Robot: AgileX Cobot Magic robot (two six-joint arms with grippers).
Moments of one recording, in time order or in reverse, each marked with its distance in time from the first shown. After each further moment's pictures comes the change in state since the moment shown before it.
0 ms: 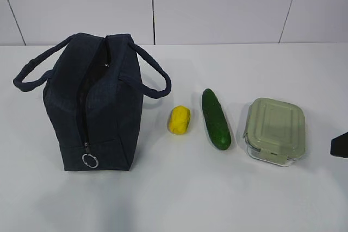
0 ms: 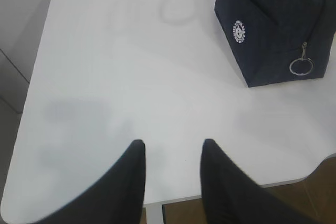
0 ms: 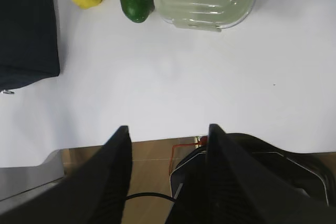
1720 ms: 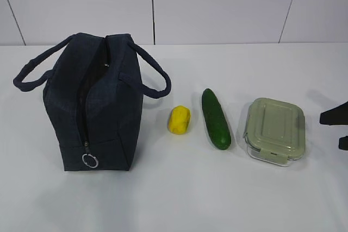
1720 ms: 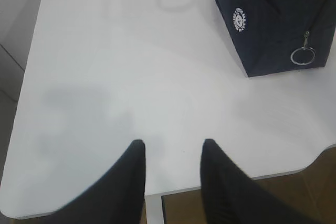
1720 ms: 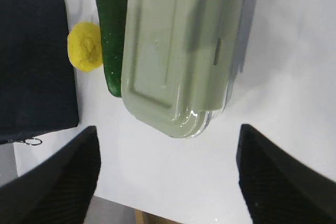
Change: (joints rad) left arm 0.000 0.057 0.000 -0.002 0.000 0.000; right arm -0.430 0.660 -0.128 0.547 0.130 -0.860
